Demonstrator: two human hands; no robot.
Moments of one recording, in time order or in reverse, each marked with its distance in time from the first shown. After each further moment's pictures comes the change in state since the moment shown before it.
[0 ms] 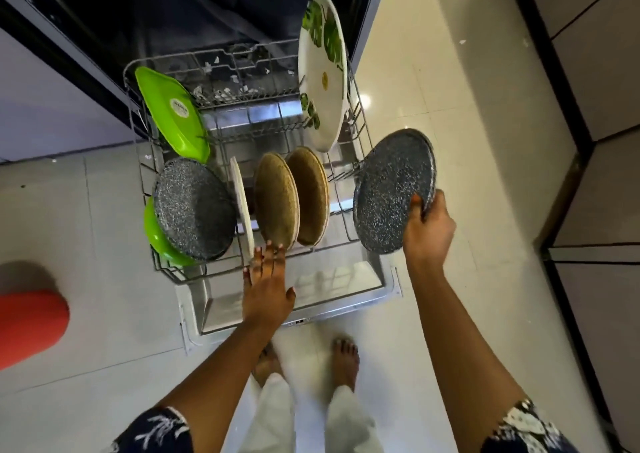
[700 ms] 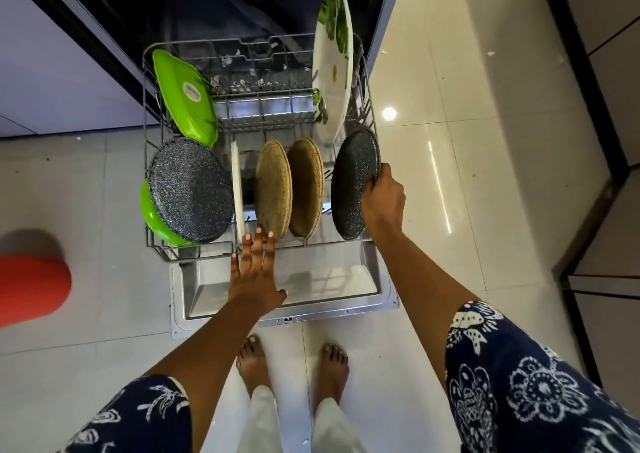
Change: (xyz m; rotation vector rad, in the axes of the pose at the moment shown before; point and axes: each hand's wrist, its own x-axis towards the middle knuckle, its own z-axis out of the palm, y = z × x) left_hand 0.001 0.015 0.009 0.104 -0.069 -0.137; right_hand 0.035 -0.001 0.058 -0.233 -0.334 -0.191
